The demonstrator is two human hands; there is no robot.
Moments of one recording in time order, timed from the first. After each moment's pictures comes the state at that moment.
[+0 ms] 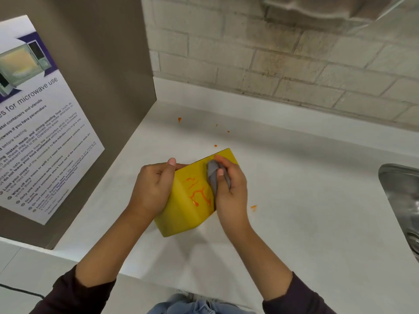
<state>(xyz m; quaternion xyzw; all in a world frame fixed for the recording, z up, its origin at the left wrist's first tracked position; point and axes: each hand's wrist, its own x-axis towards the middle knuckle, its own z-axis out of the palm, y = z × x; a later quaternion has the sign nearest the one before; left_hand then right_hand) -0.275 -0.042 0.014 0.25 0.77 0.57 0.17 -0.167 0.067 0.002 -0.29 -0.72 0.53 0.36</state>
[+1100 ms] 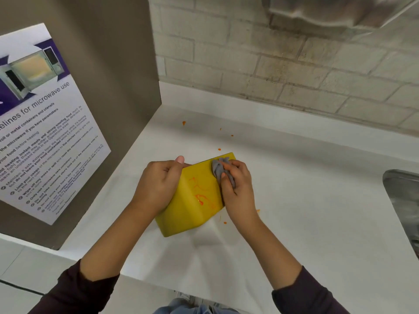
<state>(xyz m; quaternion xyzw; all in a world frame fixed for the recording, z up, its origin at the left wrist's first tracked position) -0.283 -0.042 0.022 0.26 0.80 0.52 0.17 -0.168 0.084 0.002 -0.26 -0.79 0.47 0.31</state>
